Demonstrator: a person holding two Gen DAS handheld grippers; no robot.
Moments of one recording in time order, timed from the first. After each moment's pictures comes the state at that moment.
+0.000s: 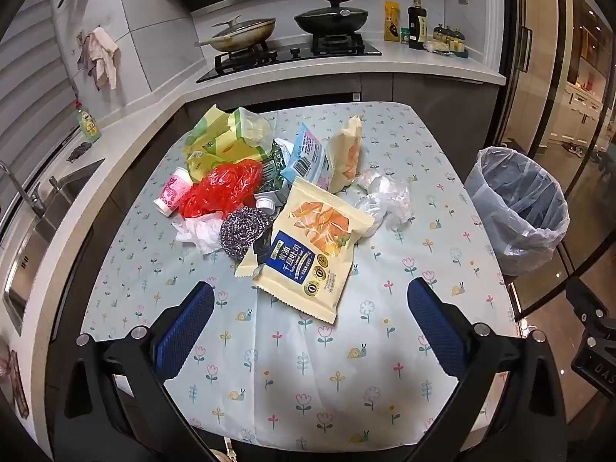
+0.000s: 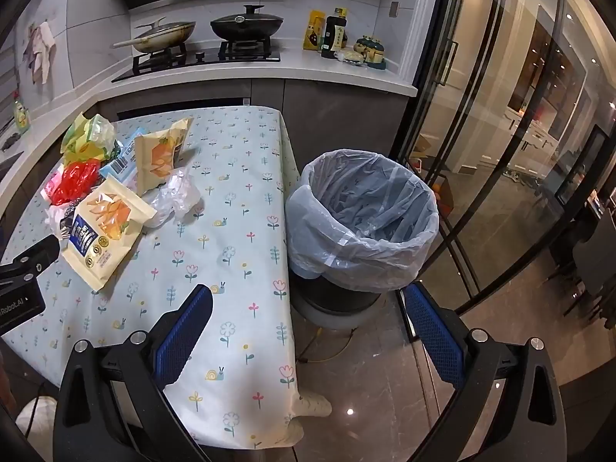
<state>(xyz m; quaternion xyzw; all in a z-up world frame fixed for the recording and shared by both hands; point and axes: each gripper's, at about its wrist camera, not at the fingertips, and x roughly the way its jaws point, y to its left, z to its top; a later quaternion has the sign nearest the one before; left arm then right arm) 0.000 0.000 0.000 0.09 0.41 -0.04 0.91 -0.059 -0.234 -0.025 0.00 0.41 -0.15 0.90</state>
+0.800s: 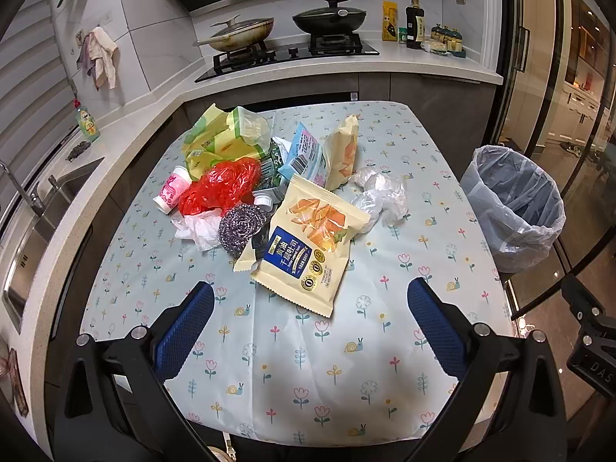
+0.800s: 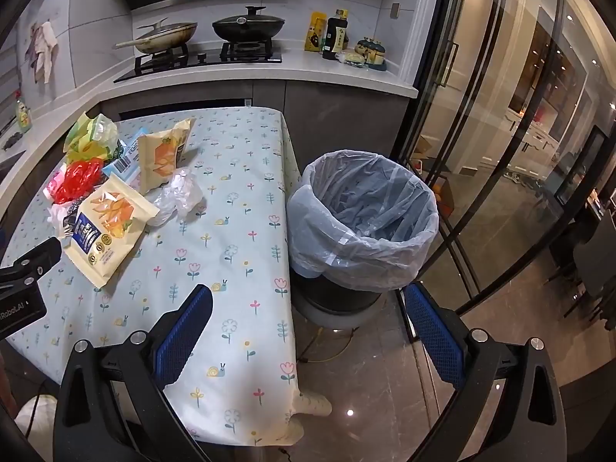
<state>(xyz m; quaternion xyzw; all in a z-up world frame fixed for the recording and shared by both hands) -0.005 -0.003 -0.001 0.09 0.41 -0.04 0.91 -0.062 -0.235 -0.023 0.00 0.41 -0.15 0.90</state>
